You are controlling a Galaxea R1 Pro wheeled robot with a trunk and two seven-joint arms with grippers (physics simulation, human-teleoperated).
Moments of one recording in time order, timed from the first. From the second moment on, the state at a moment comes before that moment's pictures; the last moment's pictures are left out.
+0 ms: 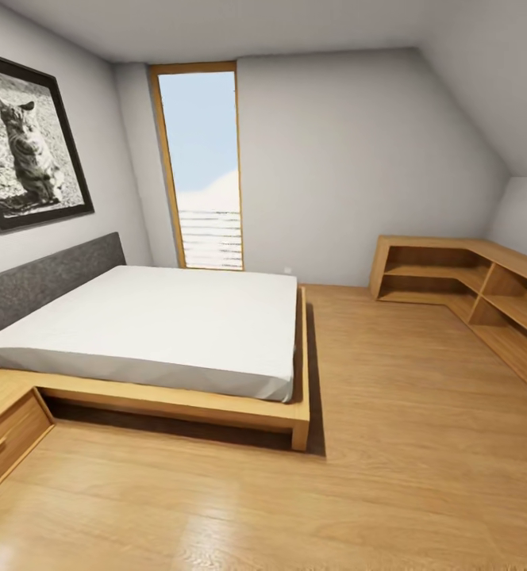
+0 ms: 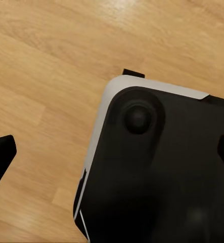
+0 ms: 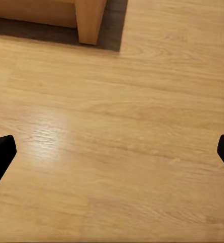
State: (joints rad) left arm 0.01 0.03 0.21 -0.08 0.08 -0.25 0.00; right arm -0.06 -0.05 0.01 -0.27 -0.01 -0.67 0.00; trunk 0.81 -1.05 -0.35
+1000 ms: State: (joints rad) left arm 0.01 0.03 0.21 -0.08 0.08 -0.25 0.00; right arm -0.06 -0.04 0.01 -0.26 0.00 -0.67 0.00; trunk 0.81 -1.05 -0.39
